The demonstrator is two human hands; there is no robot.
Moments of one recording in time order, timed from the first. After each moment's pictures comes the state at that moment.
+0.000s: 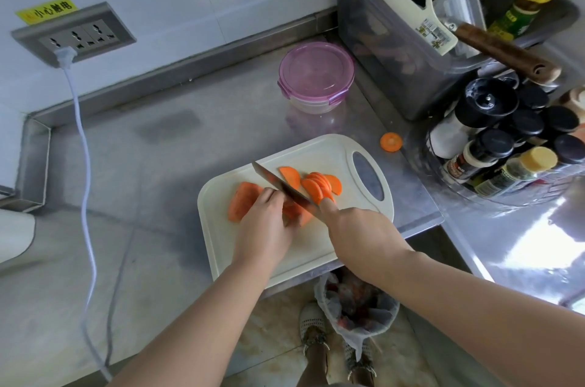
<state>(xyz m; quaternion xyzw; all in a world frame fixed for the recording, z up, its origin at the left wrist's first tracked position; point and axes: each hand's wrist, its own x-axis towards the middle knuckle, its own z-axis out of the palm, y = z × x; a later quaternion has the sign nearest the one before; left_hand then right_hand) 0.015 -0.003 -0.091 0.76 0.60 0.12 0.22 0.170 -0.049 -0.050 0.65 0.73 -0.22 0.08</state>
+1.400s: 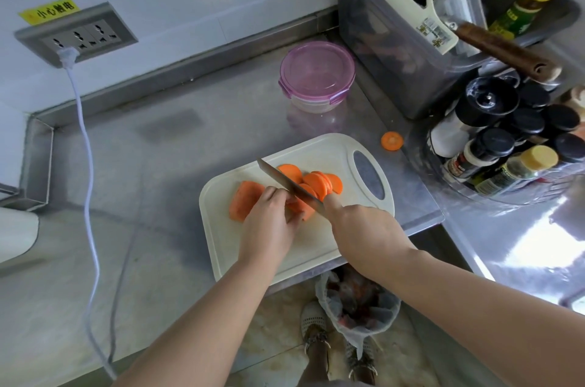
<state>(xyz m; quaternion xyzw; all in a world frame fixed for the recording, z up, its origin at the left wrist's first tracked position) 0.019 -0.002 -0.095 0.75 0.60 0.15 0.24 0.171 -0.050 -0.048 0.67 0.71 -0.21 0.08</state>
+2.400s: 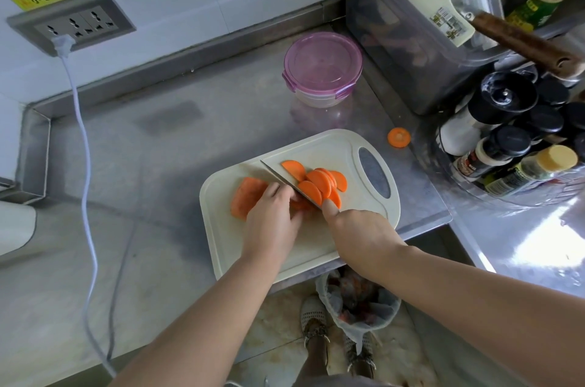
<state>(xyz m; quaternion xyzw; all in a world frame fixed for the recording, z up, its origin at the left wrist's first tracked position) 0.020 -0.001 -0.096 0.76 0.61 0.11 0.21 0.165 -0.042 -0.065 0.63 0.73 -0.24 0.13</state>
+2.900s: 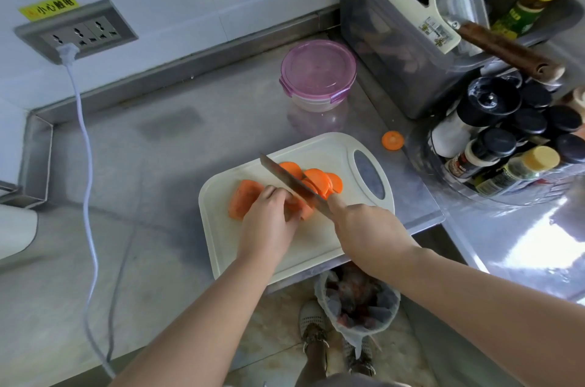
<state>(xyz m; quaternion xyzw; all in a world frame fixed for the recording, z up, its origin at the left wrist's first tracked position) 0.019 -0.002 -0.091 0.75 0.61 0.14 0.23 0.177 -0.050 -0.059 0.65 0.73 -0.19 0.09</state>
